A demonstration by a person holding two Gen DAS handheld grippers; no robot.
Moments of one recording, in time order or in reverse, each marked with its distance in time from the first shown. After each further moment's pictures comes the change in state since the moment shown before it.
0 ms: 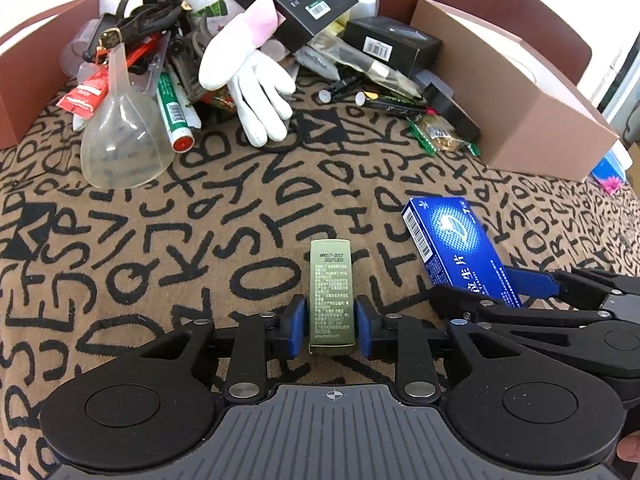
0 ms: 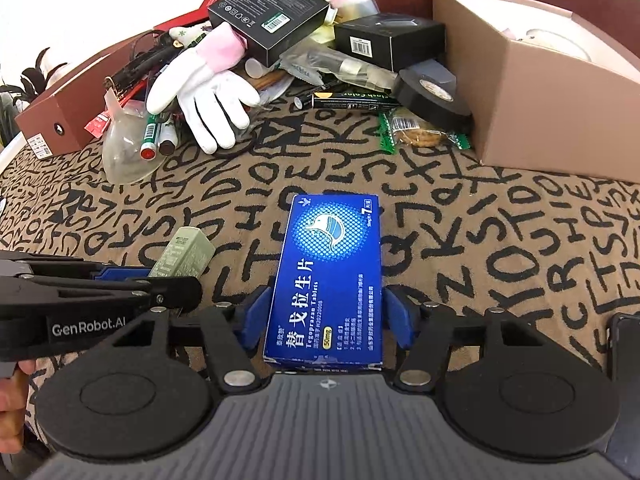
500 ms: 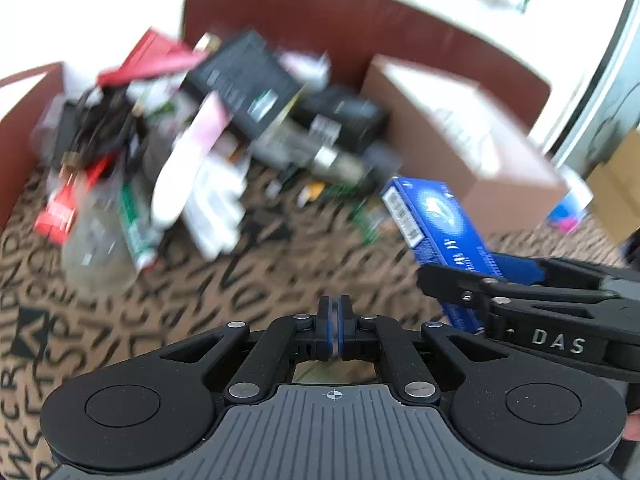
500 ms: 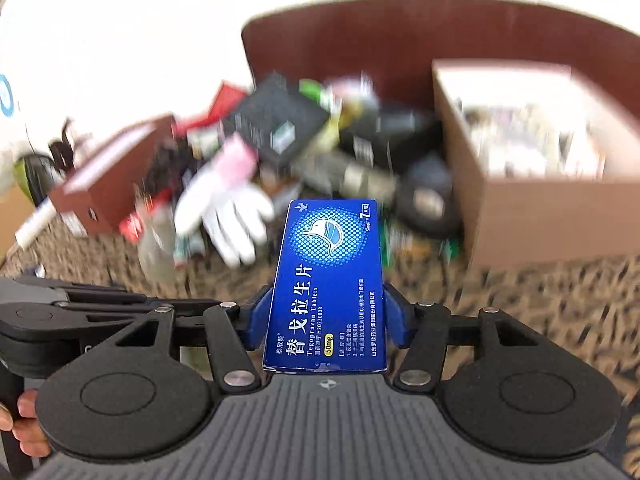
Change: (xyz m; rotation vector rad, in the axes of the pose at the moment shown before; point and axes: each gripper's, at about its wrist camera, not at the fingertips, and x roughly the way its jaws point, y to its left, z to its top) left arm -0.047 -0.026 0.068 0.018 -0.114 -0.100; right arm -0.061 -0.027 0.071 0.037 -0.167 0.102
